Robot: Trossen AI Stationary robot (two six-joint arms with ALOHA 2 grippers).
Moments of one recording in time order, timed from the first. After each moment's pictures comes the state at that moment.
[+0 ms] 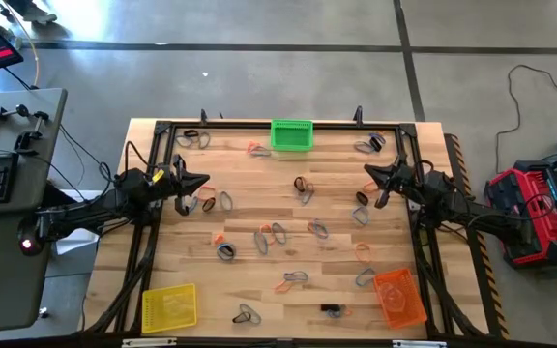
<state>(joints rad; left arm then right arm) 0.27 0.00 0.01 0.13 0.03 -0.09 -0.31 0.02 0.01 0.10 0.14 -0.08</state>
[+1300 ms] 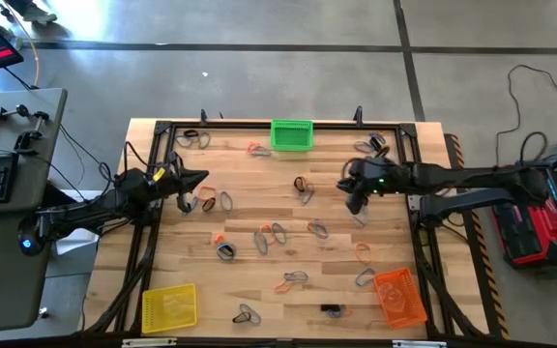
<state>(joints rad) 0.27 0.01 0.01 0.13 -0.05 -0.05 -0.13 0.98 0.64 -0.36 0.14 0.33</state>
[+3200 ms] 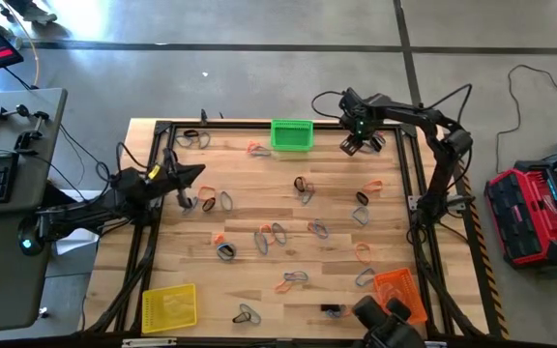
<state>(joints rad) 0.27 0.01 0.03 0.19 -0.11 0.13 -0.90 1.85 1.24 -0.86 0.12 -0.18</state>
